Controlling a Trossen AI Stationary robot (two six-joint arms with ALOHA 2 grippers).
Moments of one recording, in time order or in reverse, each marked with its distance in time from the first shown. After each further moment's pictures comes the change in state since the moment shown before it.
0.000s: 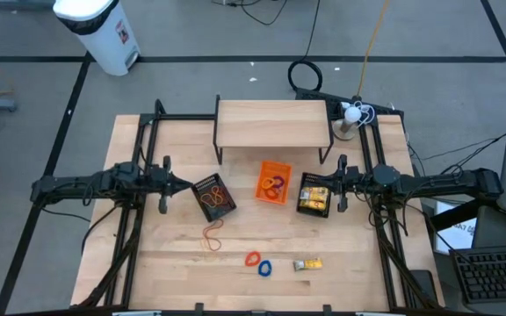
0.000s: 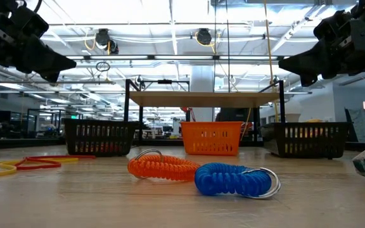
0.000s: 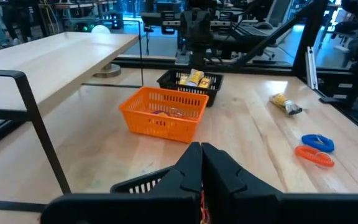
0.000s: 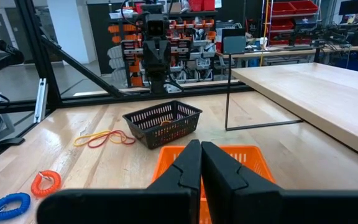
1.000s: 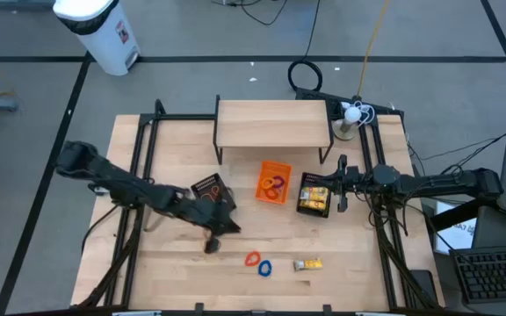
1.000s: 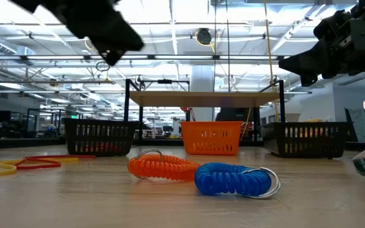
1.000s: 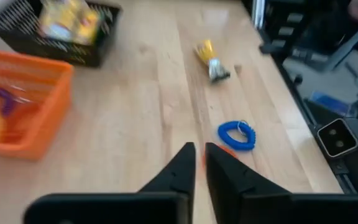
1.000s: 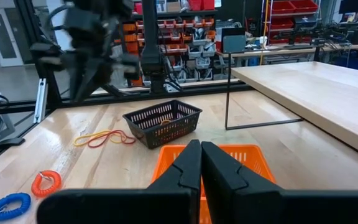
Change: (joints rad) left arm -0.392 1.320 0.684 0.231 -0.085 -0.233; right arm 0.000 0.000 0.000 -0.002 0.001 0.004
